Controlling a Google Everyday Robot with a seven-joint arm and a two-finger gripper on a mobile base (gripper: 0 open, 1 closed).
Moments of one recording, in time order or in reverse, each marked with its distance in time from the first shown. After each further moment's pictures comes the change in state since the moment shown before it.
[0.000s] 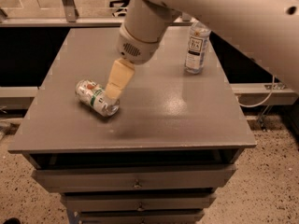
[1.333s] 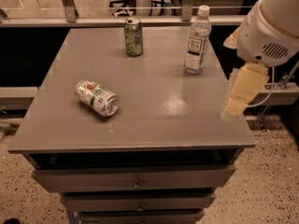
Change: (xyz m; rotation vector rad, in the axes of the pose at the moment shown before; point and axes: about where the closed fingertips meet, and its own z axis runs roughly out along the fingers) arm 0.190 0.000 -0.143 0.100 0.126 -0.135
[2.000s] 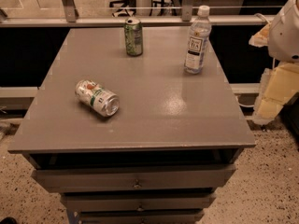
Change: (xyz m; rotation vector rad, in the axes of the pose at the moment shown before) arm 0.045 -0.001 -0.023 0.021 0.066 -0.003
